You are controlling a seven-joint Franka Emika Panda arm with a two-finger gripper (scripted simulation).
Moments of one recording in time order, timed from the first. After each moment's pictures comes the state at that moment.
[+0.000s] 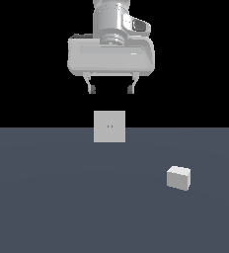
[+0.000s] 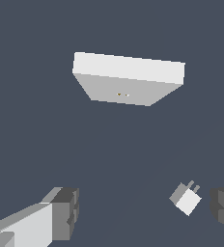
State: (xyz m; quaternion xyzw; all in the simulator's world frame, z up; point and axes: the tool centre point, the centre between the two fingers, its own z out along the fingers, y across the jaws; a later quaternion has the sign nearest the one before) arm 0.007 0.007 0.189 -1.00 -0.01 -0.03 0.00
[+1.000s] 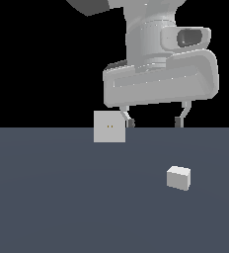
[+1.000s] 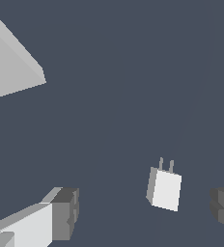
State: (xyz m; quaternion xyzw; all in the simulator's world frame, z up) arm -0.044 -0.078 0.108 -0.97 0.21 -0.09 -0.03
